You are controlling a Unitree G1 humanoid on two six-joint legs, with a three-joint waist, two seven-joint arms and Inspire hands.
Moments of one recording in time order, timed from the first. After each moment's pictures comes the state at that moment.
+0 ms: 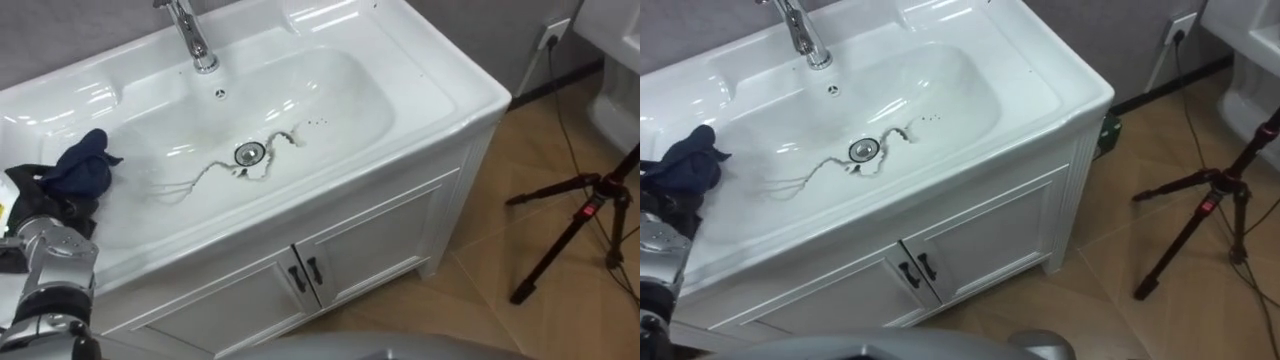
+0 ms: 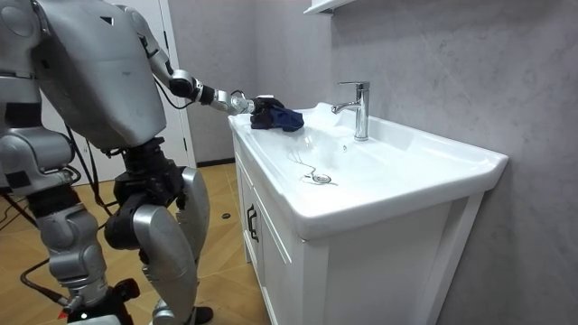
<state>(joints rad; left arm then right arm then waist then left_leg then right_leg) -0.14 0.44 0.25 0.92 0.35 0.08 0.45 0.08 -0.30 -0.04 1.29 -0.29 0.20 0.09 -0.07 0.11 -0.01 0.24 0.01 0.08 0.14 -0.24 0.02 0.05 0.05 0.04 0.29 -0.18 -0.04</state>
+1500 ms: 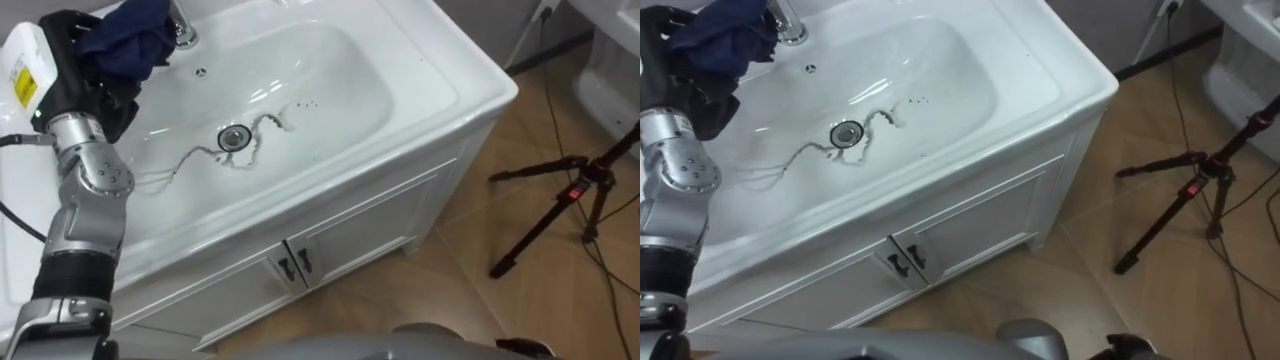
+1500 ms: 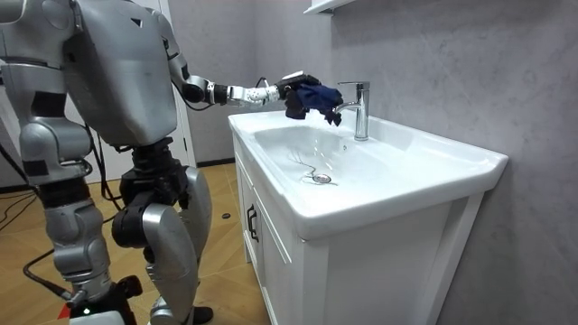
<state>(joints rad) -0.16 0.40 0.07 0.39 0.50 0.03 0.50 0.05 -0.30 -0.02 1.37 -0.25 0.06 0.08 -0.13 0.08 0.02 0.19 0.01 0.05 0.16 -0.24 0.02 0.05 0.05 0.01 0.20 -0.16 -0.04</state>
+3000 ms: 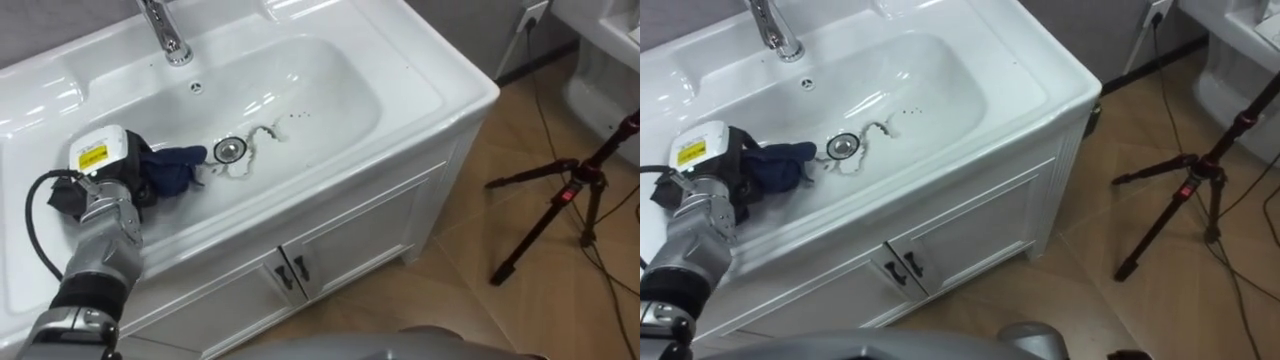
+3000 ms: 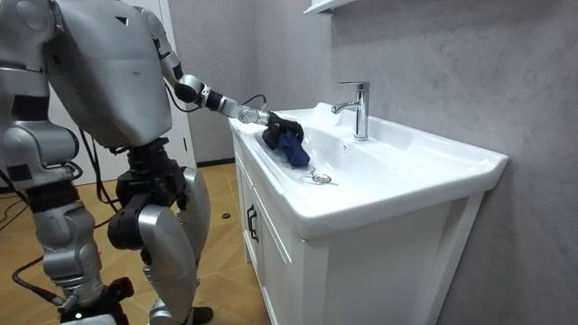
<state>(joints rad) -0.11 0.40 -0.05 0.72 0.92 0.21 0.20 0.05 -0.31 -0.02 1.31 -0.32 0.17 0.13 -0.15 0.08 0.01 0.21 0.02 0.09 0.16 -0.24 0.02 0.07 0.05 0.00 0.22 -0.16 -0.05</state>
